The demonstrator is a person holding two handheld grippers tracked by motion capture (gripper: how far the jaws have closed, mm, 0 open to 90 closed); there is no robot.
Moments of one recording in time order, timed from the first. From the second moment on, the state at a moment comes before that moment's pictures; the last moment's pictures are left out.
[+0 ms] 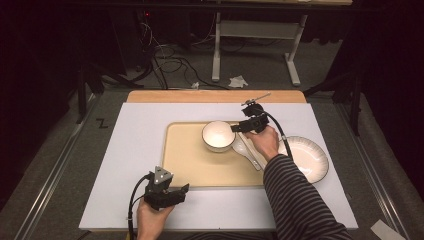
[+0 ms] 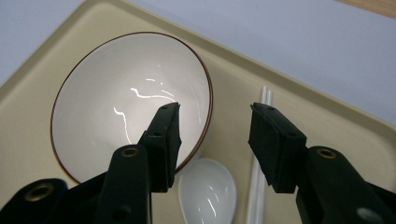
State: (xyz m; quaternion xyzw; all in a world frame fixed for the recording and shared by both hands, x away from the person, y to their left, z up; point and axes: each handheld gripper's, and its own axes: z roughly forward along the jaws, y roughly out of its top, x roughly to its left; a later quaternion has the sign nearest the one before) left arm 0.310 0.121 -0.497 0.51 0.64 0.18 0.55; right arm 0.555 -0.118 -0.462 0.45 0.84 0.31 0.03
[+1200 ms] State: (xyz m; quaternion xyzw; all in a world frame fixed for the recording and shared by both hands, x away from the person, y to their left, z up) left arm 0.325 0.102 -0.500 0.55 0.62 0.14 0.55; right arm 0.489 -0.186 -0.425 0.41 0.85 0.32 0.09
